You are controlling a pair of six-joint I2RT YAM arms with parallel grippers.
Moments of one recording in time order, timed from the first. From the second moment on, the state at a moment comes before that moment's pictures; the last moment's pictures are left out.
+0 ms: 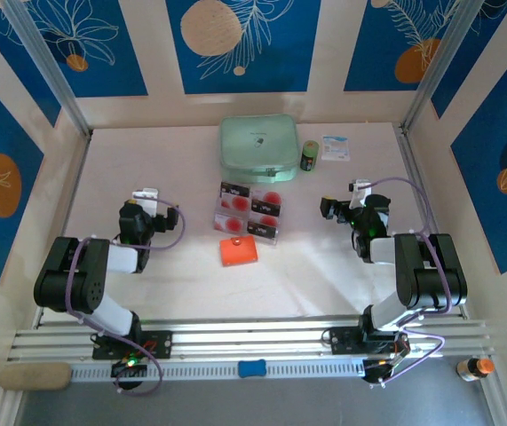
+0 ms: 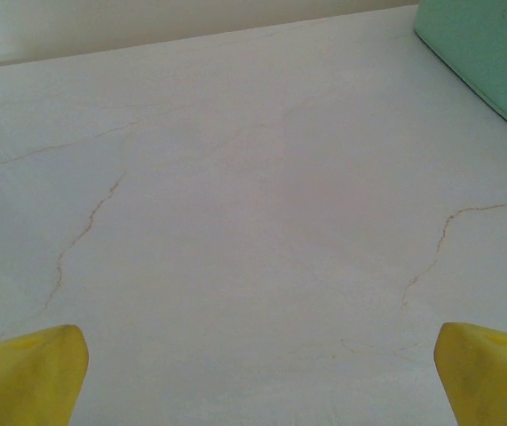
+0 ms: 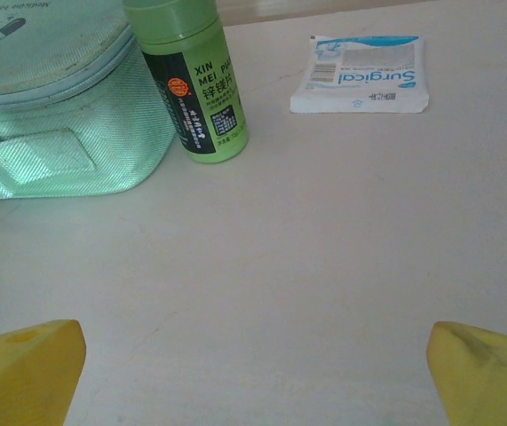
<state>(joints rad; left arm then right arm) -0.07 1.56 0.37 0.82 -0.01 0.08 -0.02 1.53 0.41 0.71 -0.23 0.08</state>
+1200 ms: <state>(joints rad) -0.26 1.36 0.74 -0.23 -0.20 -0.34 0.46 1.26 0.76 -0.44 -0.20 0.47</state>
